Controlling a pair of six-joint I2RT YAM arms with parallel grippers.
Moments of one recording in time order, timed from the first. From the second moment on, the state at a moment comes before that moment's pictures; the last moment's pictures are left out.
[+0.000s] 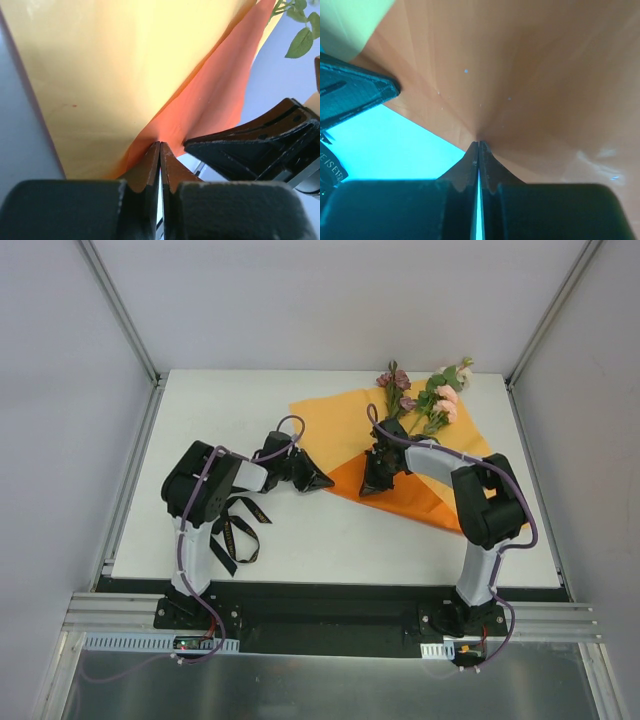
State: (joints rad) left arm -0.45 2.08 1.01 0.35 0.60 -1.14; right arm 0.46 1.88 1.19 -0.49 -0.27 0.53
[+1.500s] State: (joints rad) left arm -0.60 1.71 0.72 0.38 0.61 -1.14; right arm 0.50 1.72 0.98 -0.52 -0.29 0.38
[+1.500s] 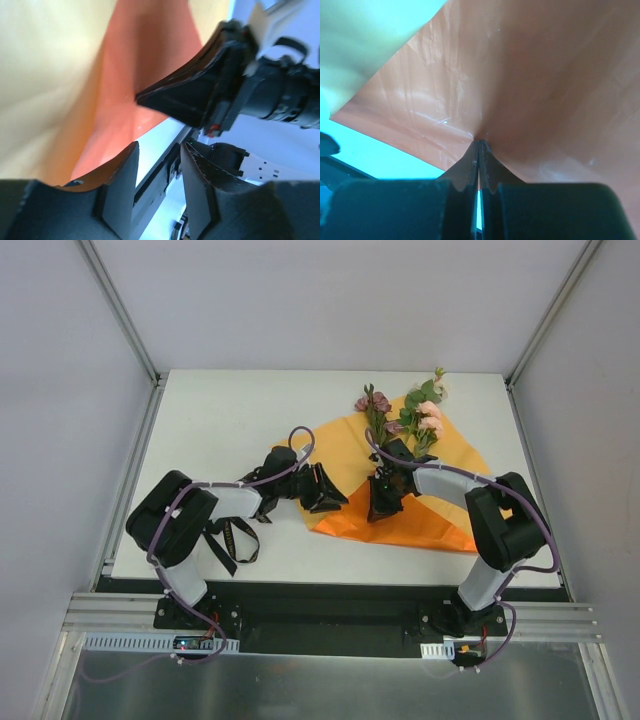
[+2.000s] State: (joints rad) left arm -0.61 1.87 0.66 0.52 0.65 -1.14; right arm 0.51 1.71 1.02 -0.55 -0.25 0.37
